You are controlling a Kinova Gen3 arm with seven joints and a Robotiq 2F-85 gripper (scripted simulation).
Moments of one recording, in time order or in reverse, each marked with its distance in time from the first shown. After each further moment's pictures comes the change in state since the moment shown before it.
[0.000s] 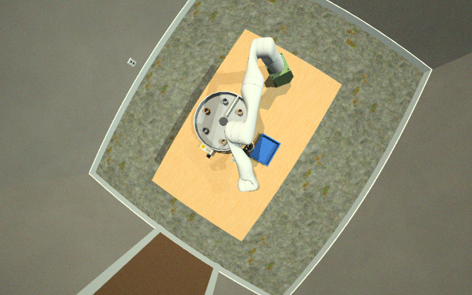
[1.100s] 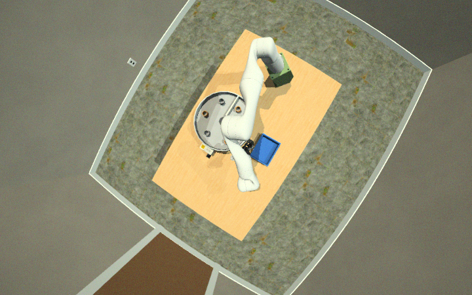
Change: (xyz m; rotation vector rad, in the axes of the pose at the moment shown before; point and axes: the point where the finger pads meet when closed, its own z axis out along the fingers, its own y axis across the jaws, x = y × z) arm 0.035 0.024 -0.027 -0.001 0.001 -0.001
